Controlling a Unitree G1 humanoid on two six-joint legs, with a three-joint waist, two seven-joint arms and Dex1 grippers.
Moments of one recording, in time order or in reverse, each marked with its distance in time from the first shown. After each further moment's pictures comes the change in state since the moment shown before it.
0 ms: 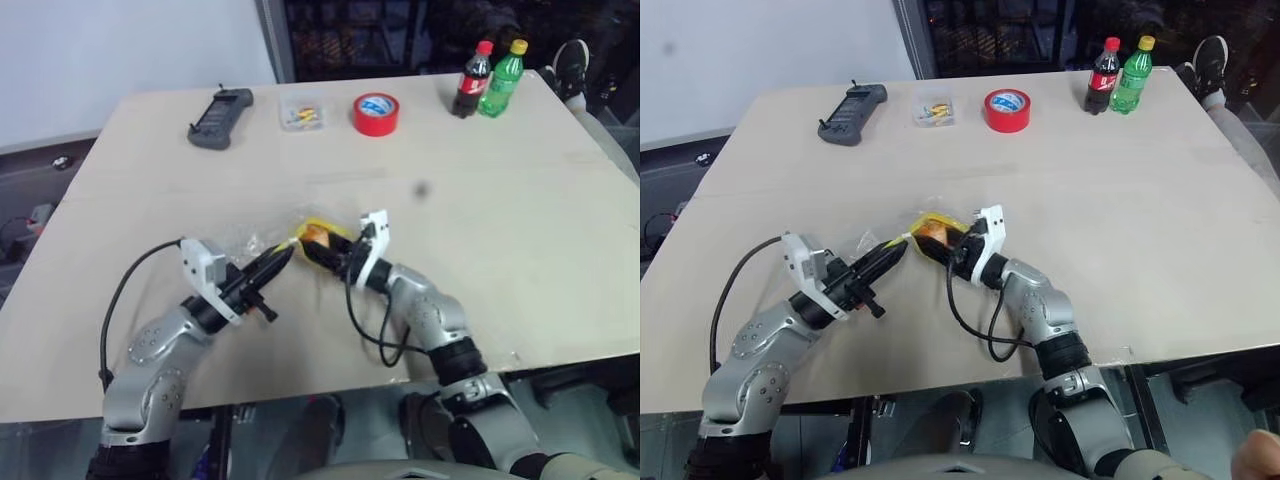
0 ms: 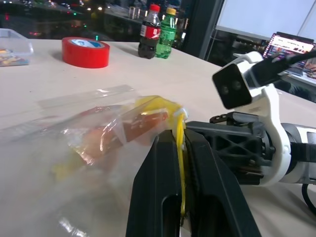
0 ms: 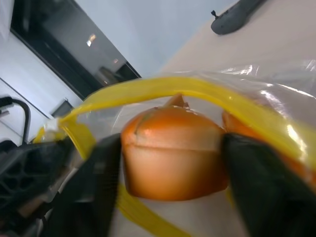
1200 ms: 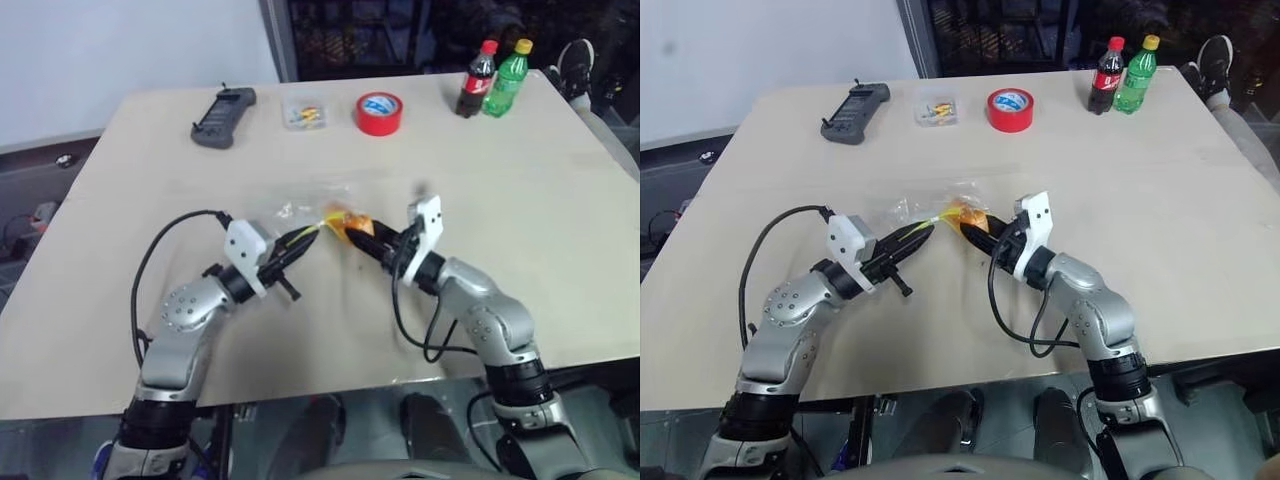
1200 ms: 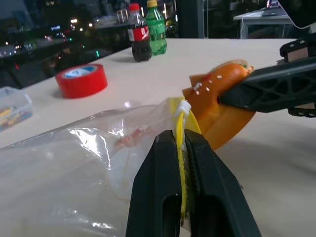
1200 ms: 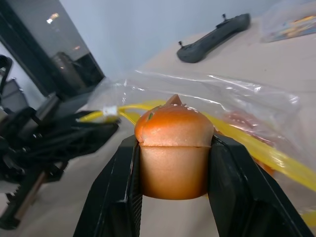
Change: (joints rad) left arm -0.158 0.018 -0.153 0.105 0.330 -0.201 -0.023; right arm 0.130 -0.212 -0.039 -0.437 0.115 0.190 -0.122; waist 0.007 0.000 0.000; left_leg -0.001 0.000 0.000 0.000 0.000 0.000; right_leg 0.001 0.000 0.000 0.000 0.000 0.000
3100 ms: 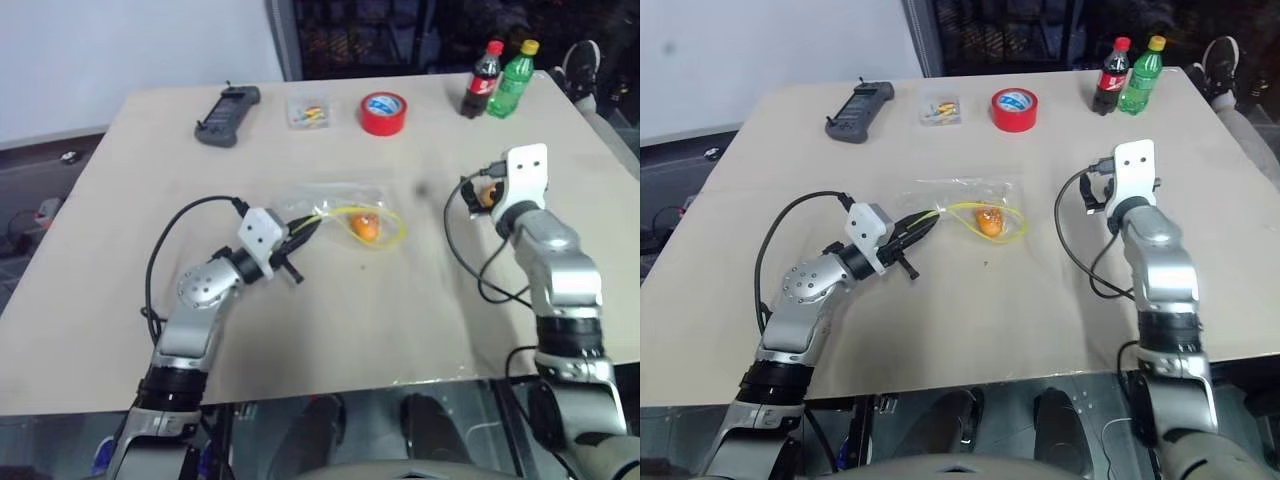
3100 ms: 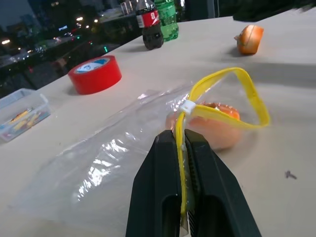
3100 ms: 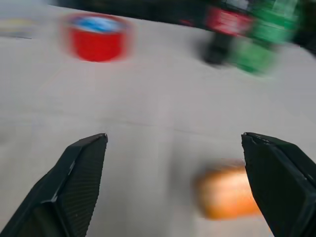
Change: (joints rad) left arm -0.179 -0.023 -0.049 0.218 0.130 -0.104 0.020; right arm -0.236 -0.177 -0.271 0.216 -0.499 0.038 -0.459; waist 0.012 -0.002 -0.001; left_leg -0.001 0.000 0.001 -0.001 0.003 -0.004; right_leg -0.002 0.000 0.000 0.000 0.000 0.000
